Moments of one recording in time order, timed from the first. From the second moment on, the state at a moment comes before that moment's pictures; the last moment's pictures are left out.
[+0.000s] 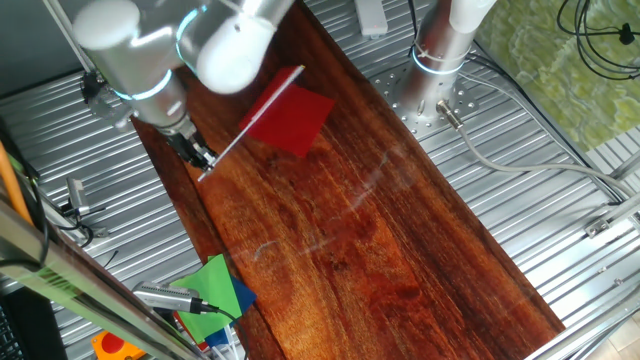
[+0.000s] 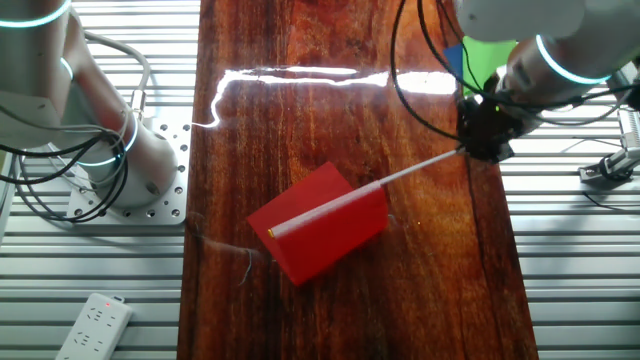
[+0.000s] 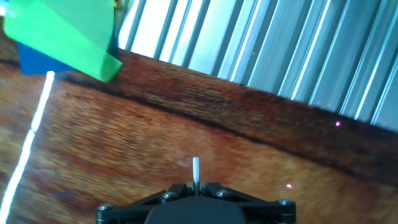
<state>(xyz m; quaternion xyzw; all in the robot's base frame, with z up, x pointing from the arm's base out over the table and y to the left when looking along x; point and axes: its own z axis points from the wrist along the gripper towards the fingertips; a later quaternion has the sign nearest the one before) 0.609 -0.001 0.082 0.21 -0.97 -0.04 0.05</state>
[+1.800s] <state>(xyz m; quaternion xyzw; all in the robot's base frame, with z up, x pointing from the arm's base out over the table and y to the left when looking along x) 0.599 0.012 0.031 0.19 -0.98 -0.04 0.04</state>
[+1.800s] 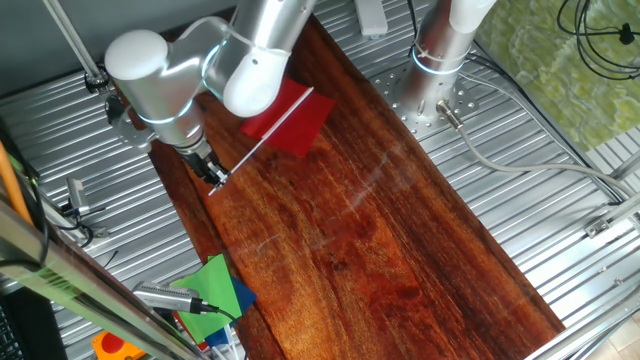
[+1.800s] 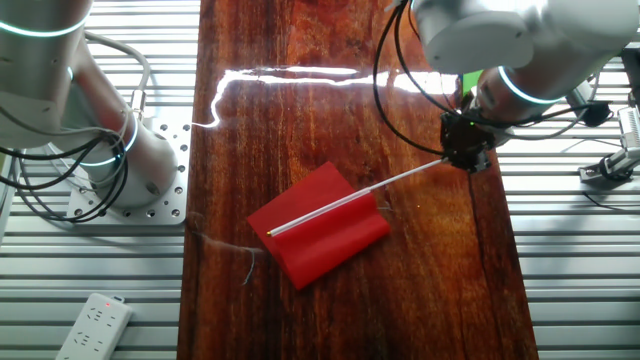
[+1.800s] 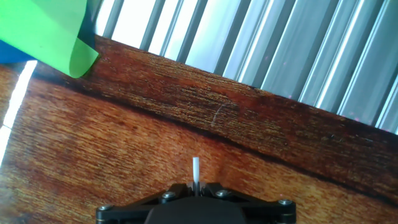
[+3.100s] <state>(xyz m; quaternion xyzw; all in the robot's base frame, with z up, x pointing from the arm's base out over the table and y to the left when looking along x) 0.596 0.014 0.020 0.19 -0.98 -0.04 0.04</state>
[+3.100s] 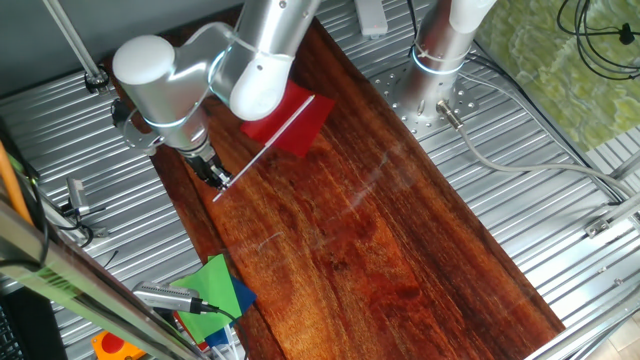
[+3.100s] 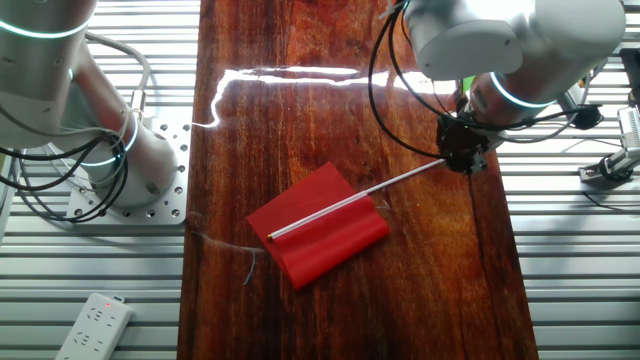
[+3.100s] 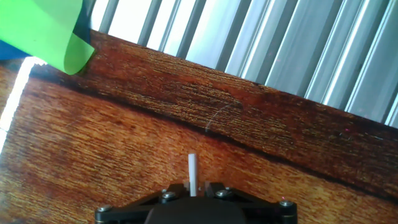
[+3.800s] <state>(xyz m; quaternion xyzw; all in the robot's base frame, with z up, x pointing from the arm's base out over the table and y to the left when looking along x) 0.600 0.009 0.100 0.18 -0.98 -0.06 0.05</state>
